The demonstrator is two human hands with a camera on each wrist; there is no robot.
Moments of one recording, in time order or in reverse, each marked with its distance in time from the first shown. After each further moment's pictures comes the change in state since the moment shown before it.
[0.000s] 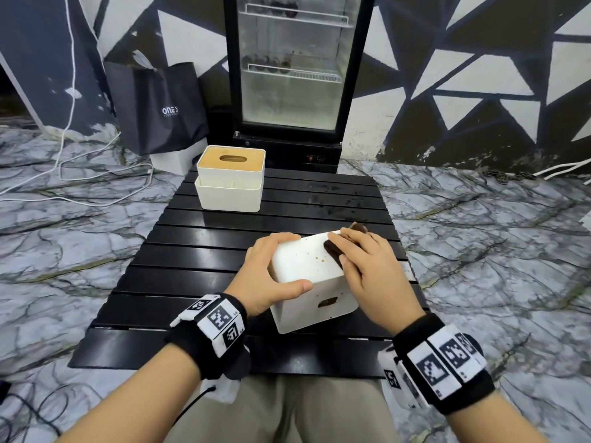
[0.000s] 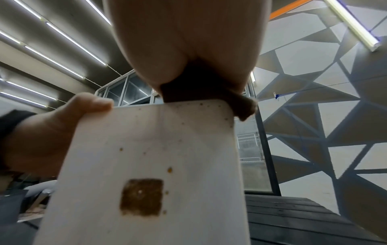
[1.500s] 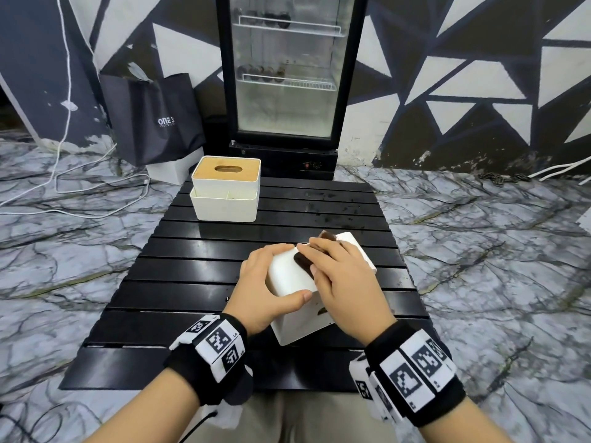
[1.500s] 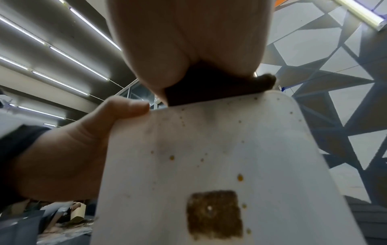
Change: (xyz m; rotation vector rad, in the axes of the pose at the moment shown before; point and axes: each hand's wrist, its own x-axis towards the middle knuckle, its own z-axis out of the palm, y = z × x) left_hand 0.002 -0.007 0.007 0.026 0.104 0.036; right_hand 0.011 -0.027 0.013 0.040 -0.025 -0.028
